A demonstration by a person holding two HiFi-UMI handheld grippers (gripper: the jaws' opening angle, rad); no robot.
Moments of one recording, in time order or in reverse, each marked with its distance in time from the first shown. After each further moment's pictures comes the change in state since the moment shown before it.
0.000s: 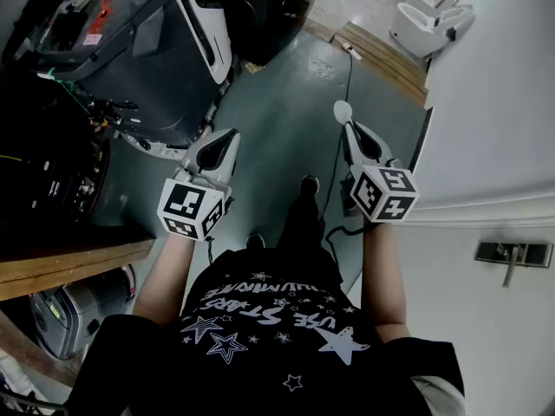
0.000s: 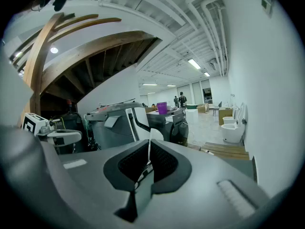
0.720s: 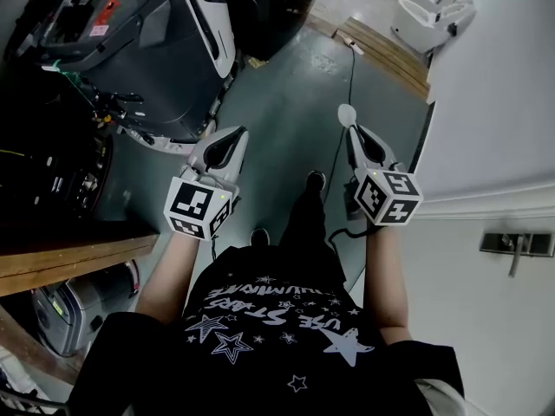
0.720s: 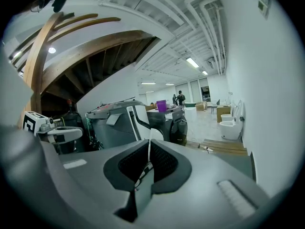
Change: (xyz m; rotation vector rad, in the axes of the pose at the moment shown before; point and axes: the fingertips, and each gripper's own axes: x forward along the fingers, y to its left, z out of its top) left arm -0.023 -0.015 0.000 0.023 -0.009 -0.024; right arm -0.024 0.018 -0.020 0.018 0.020 -0.012
